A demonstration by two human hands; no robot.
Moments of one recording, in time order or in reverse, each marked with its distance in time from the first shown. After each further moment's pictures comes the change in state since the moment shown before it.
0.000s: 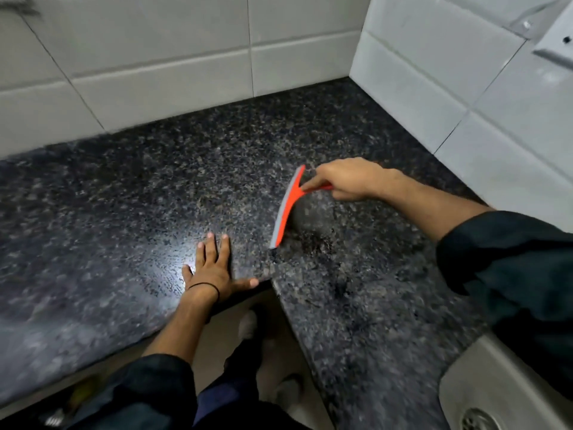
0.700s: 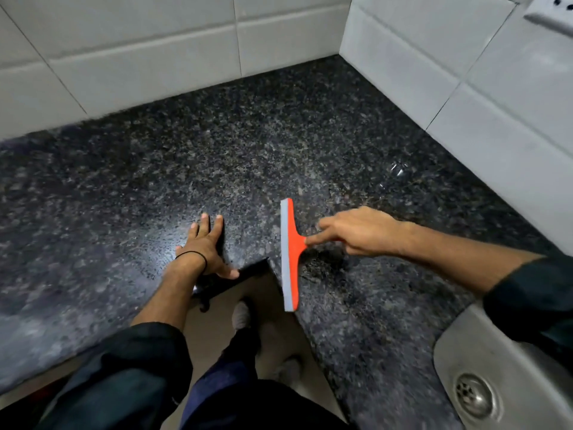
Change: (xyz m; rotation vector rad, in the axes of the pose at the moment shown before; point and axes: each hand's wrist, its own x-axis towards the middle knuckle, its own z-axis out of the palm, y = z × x) left_hand 0.012 -0.007 -0.022 0.048 -0.166 -0.001; right_hand -0.082 -0.053 0.086 -0.026 -0.117 -0.130
